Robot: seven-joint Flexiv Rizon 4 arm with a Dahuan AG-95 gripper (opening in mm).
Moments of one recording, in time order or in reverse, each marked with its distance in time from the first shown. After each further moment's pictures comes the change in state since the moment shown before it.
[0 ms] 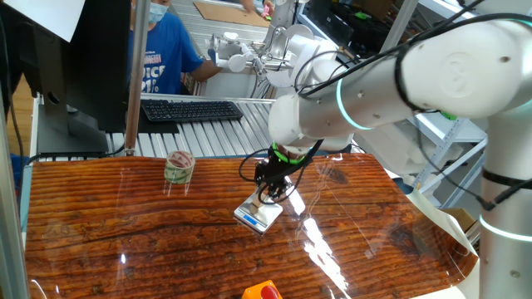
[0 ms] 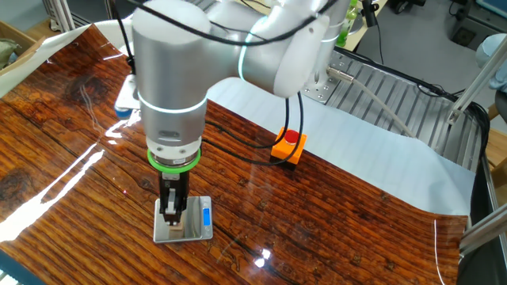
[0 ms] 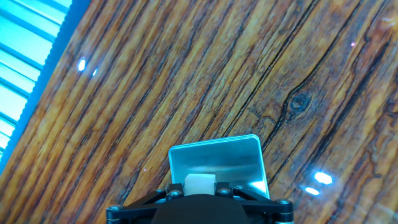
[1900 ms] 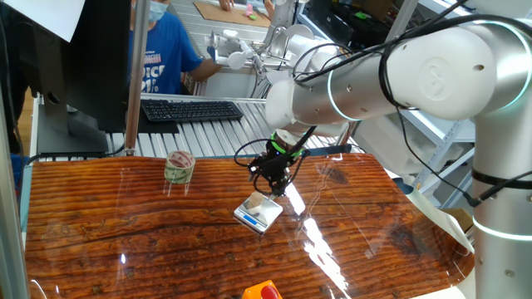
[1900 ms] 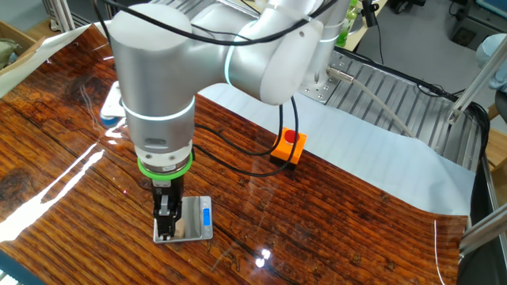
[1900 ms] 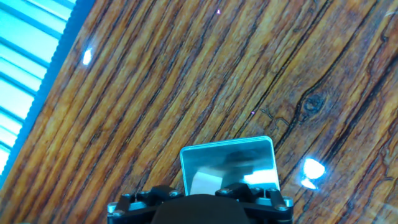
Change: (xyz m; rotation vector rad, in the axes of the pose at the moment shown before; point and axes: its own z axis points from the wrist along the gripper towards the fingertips) arm -0.002 0.015 -0.012 0.032 0.054 -0.001
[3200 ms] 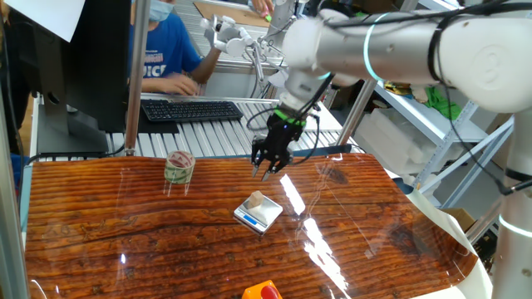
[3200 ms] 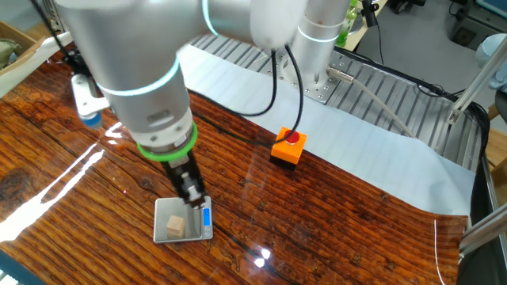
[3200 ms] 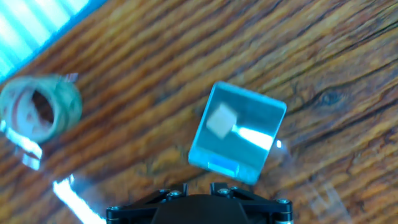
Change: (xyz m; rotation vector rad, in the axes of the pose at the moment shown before) arm 0.060 0.000 -0.094 0.046 0.279 -0.476
